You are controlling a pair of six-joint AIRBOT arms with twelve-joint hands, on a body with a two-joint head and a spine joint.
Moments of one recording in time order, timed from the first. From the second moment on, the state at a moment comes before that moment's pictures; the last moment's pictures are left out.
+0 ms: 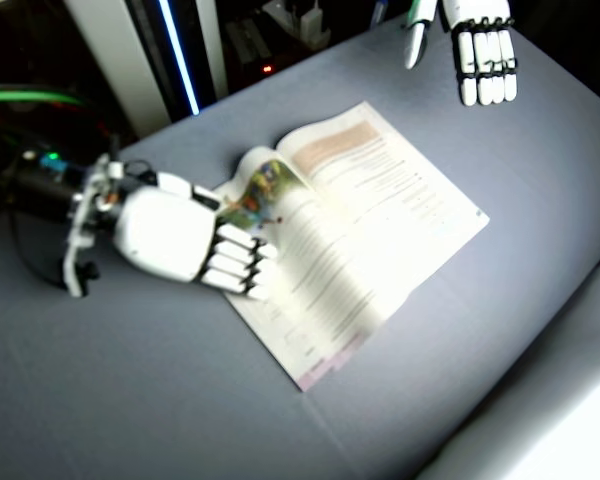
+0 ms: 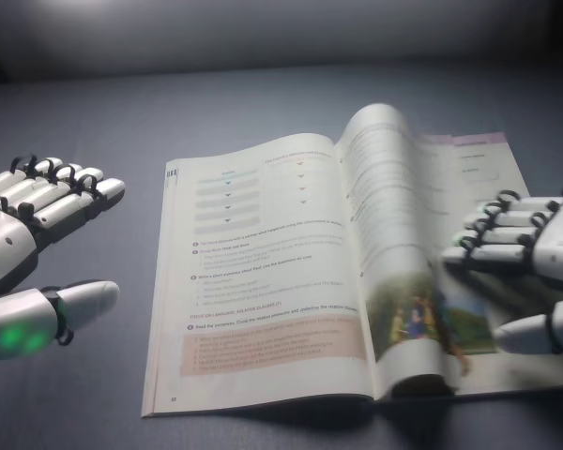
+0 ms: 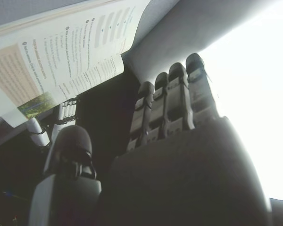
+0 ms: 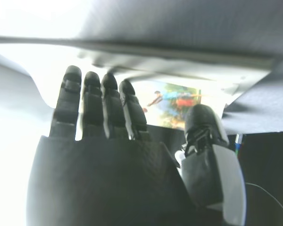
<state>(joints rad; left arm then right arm) 1.06 -0.82 0.96 -0.23 -1.06 0.93 -0.77 -1.00 1.21 -0.42 0.49 -0.63</state>
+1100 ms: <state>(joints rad) 1.04 -0.80 0.97 -0.24 -1.16 0.91 -0.55 -1.34 1.35 -0.81 0.54 -0.33</state>
